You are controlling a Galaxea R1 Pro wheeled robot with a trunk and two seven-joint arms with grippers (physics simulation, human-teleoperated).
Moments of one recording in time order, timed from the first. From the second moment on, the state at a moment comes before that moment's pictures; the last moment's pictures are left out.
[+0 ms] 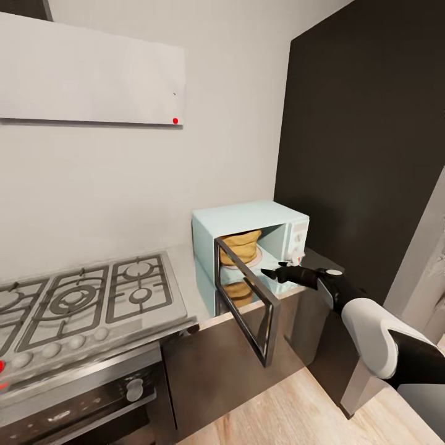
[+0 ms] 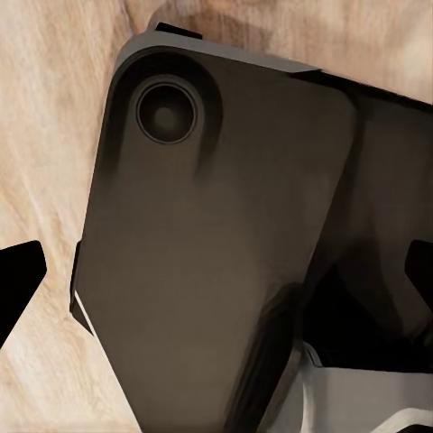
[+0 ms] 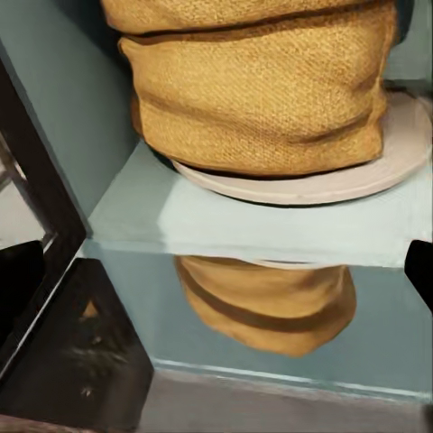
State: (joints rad) left arm 0.00 -0.04 0.02 -0.06 0.25 -0.04 0.00; right arm -1.13 -0.09 -0.33 -0.23 0.38 0.02 0.78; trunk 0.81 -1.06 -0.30
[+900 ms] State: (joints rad) left arm 0.00 -0.04 0.02 -0.06 0.28 -0.04 0.00; right arm -0.78 -0.32 -0.33 0.03 0.40 0.01 0.45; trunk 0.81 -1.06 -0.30
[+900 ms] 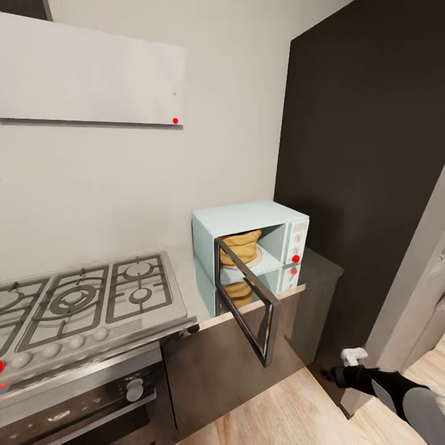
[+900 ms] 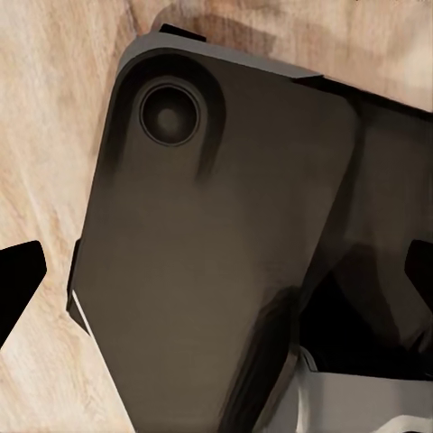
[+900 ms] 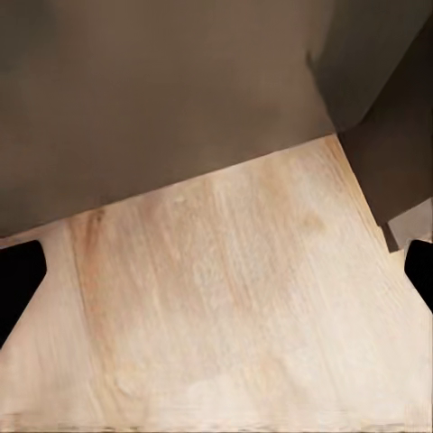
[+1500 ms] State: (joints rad) left arm 0.00 -0.04 0.02 -0.06 0.28 -0.04 0.00; right arm -0.48 -0.29 -0.34 0.03 0.38 0.00 0.21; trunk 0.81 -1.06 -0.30
